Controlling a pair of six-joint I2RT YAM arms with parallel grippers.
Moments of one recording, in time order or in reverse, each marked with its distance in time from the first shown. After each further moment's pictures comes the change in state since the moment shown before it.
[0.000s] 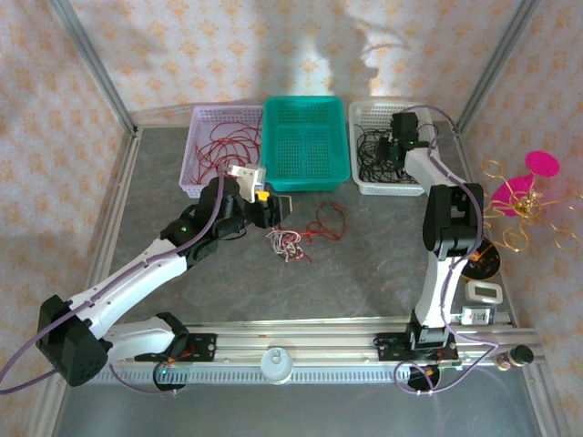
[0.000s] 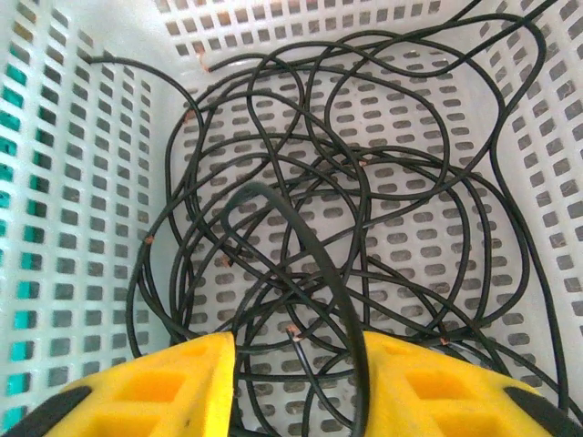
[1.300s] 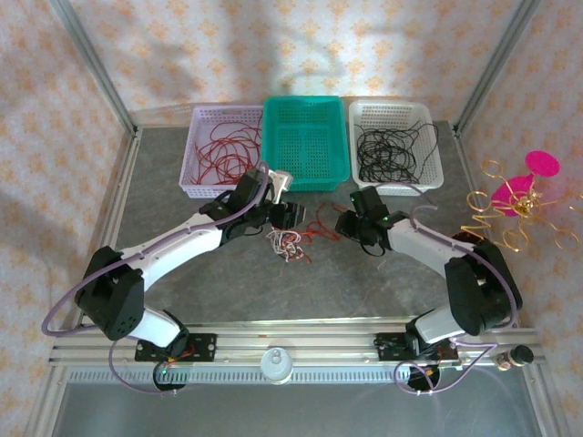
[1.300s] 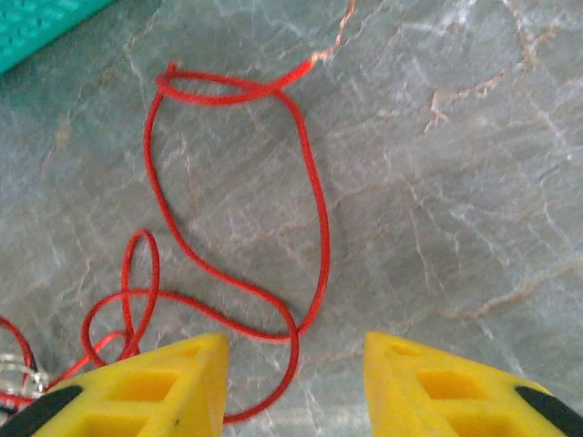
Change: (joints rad) left arm 0.000 0.323 0.122 -0.065 0.055 0.121; right arm 0.395 -0.573 -0.809 0.040 -0.089 0.555
